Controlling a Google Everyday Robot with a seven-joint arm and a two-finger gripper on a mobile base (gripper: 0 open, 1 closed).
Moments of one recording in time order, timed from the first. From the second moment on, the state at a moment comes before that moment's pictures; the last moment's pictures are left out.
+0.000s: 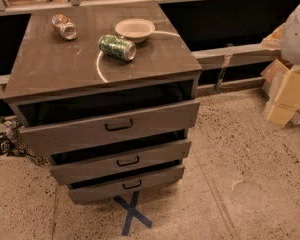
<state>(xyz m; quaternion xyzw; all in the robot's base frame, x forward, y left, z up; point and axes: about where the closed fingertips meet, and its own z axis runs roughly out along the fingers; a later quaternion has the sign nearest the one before) 0.438 -0.217 0.976 -0.60 0.78 -0.03 0.16</state>
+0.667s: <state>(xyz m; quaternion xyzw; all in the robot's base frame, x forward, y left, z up) 0.446 -0.211 0.980 -0.60 0.78 -0.04 0.17</state>
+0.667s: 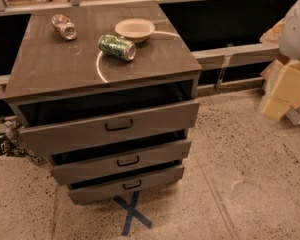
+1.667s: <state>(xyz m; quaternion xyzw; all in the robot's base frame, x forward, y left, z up) 0.579 -0.138 0.932 -0.51 0.83 0.03 0.21</state>
